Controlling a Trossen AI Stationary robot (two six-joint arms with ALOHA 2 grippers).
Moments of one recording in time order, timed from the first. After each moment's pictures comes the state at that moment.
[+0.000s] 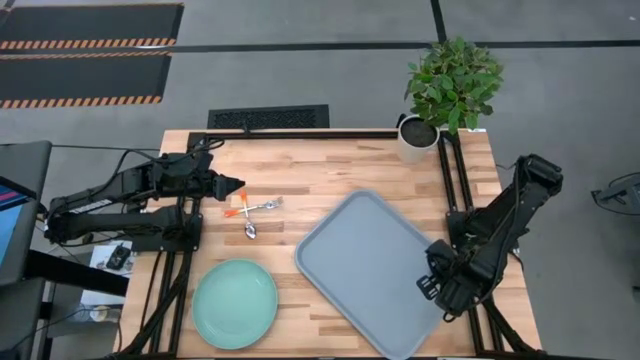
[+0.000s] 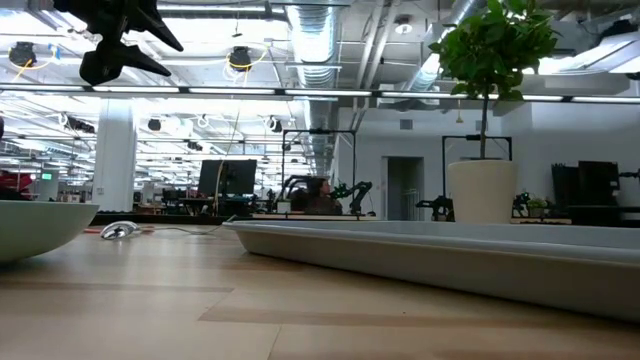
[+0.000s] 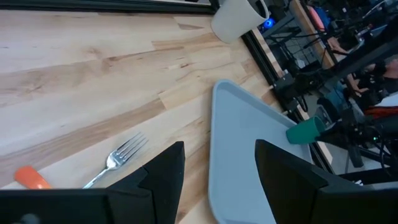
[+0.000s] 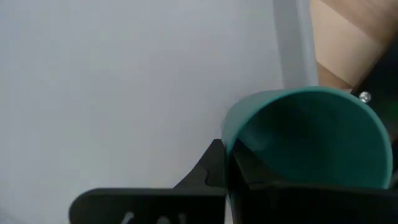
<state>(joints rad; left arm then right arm) 0.27 0.56 0.74 -0.69 -0.07 -0.89 0.93 1.36 0.94 -1.17 0.18 1.93</state>
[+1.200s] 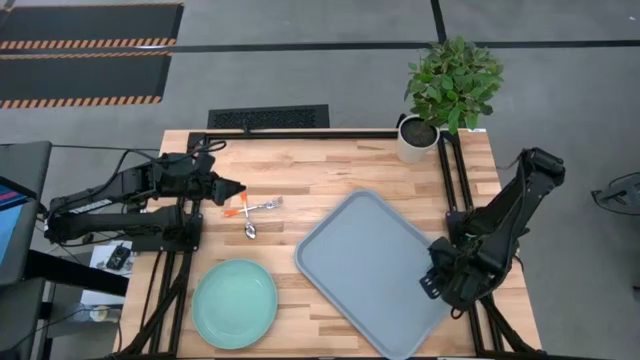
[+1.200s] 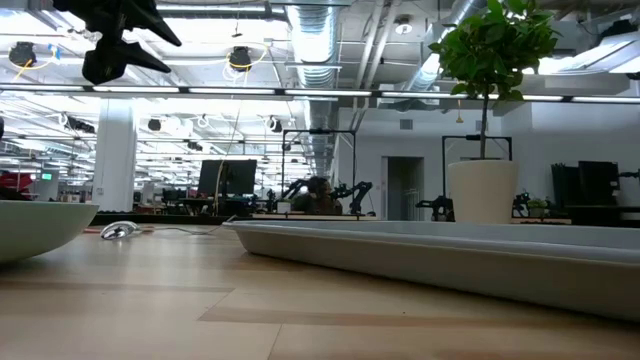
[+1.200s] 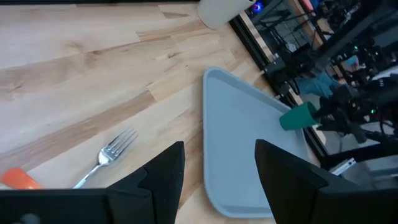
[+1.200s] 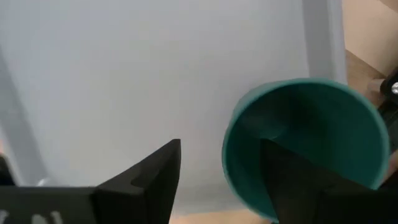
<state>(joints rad) 0.27 0.56 0.74 -0.69 0.00 -0.83 0.93 1.25 0.93 -1.14 0.18 1.93</state>
